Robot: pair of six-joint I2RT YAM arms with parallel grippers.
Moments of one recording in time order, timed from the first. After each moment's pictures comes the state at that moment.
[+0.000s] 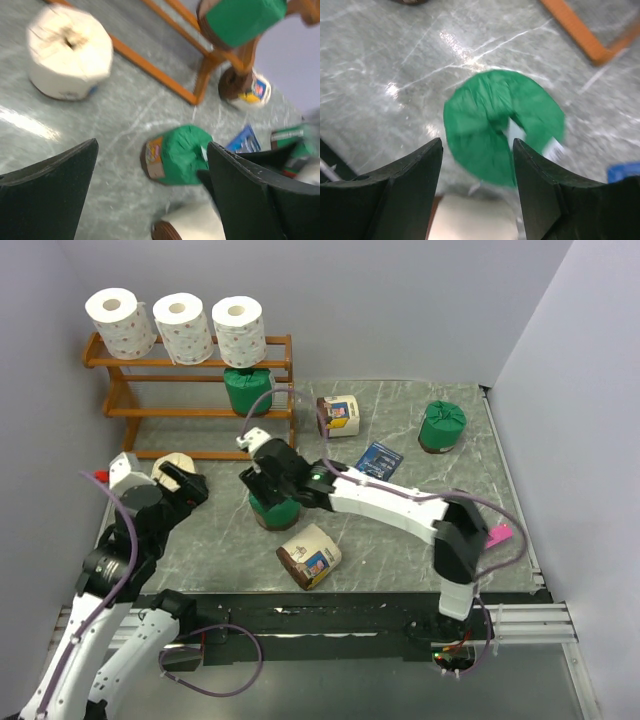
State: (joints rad) left arm -0.35 0.53 0.86 -0.72 -0.43 -0.81; right arm 1.04 1.87 1.62 -0.48 0.19 0.15
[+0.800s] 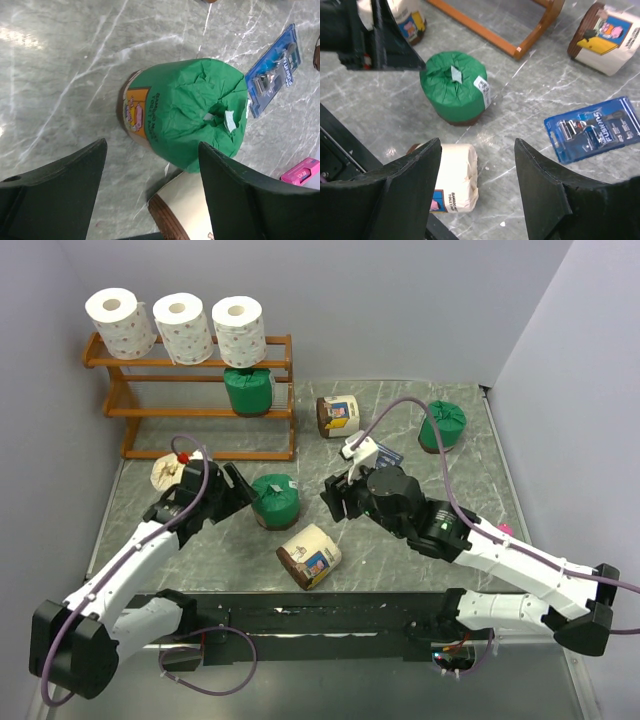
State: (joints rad) left arm -0.36 1.00 0.70 -0.42 -0.02 -0.84; right arm 1.04 1.05 1.06 -0.38 0.34 0.18
